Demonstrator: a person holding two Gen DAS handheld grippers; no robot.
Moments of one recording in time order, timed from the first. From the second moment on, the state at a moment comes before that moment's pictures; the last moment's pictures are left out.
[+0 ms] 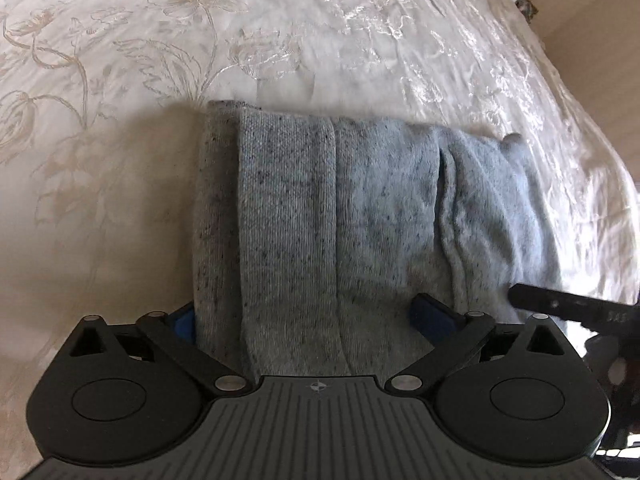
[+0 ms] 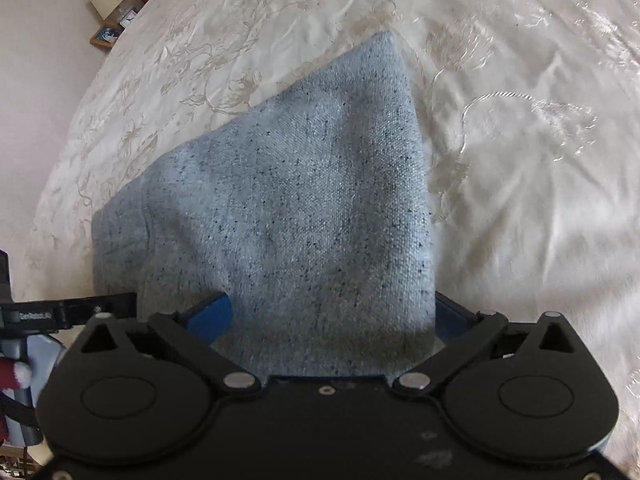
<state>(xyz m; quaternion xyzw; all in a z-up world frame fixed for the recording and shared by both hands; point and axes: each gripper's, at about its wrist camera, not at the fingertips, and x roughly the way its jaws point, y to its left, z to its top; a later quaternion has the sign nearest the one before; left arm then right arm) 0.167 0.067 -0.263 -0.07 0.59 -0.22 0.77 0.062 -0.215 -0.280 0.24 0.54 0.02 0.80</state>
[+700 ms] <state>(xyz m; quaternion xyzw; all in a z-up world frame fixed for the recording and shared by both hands) 0.135 0.062 -0.207 -0.08 0.53 -0.15 0.83 0.085 -0.182 -0.202 0.17 0.52 0.04 0.83</state>
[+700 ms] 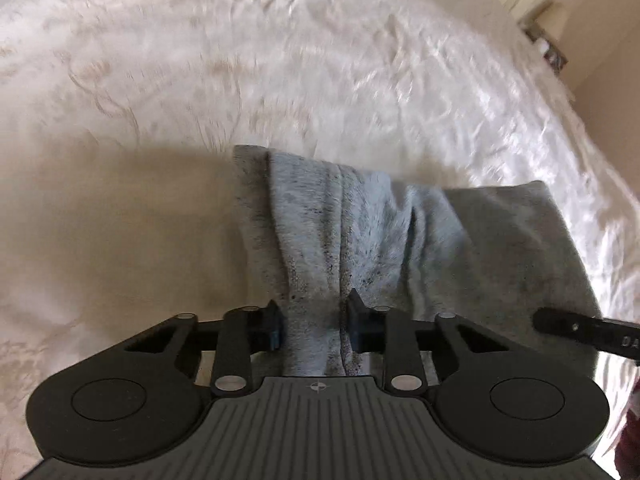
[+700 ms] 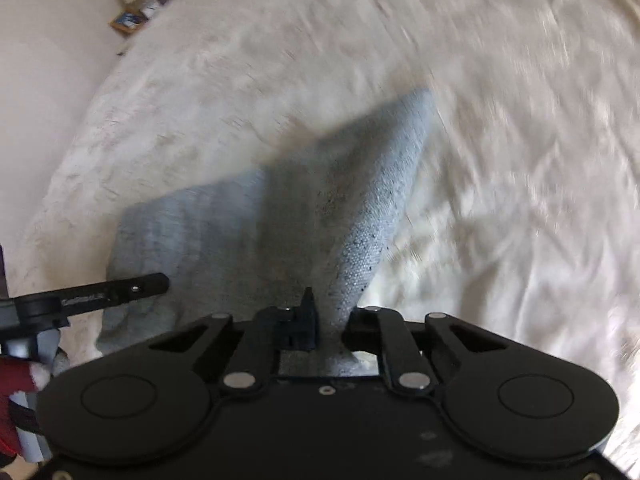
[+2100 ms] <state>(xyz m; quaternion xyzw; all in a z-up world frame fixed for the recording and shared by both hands) 0.291 0.146 -0.215 0.00 0.46 0.04 0.89 0.369 -0.020 -0.236 -0.01 0.47 0.13 0.87</state>
